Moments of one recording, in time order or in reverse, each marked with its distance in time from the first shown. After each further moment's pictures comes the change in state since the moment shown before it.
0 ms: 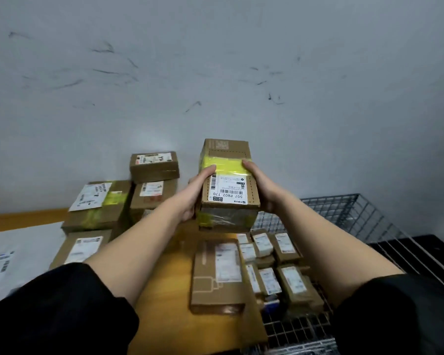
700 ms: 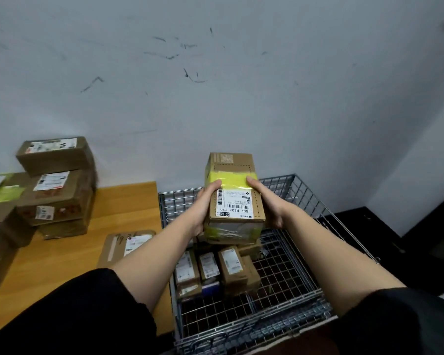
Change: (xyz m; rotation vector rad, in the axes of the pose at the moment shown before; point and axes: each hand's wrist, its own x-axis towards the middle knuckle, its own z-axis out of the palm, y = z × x) left_hand 0.079 -0.096 0.259 -0.113 -0.140 -0.148; right_hand -0.066 0.096 -0.263 0.003 0.002 0.207
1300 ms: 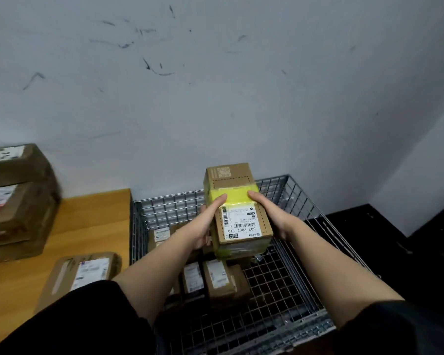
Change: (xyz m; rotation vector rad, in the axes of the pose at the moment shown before) left_hand 0.101 -0.019 0.071 0.116 0.032 -0.176; right_hand 0.062 0.023 -0.115 0.016 -0.048 -0.037
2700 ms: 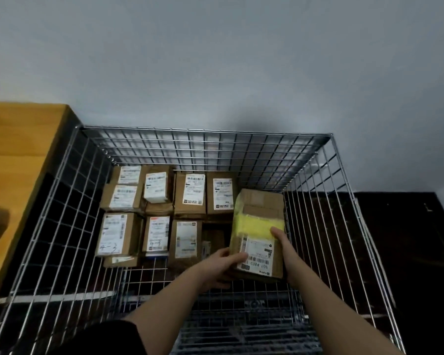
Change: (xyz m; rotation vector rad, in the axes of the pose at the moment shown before) left_hand 0.253 -0.179 0.101 -0.105 0.023 -0.460; right_hand 0.223 0.250 -0.204 0.195 0.152 0.467
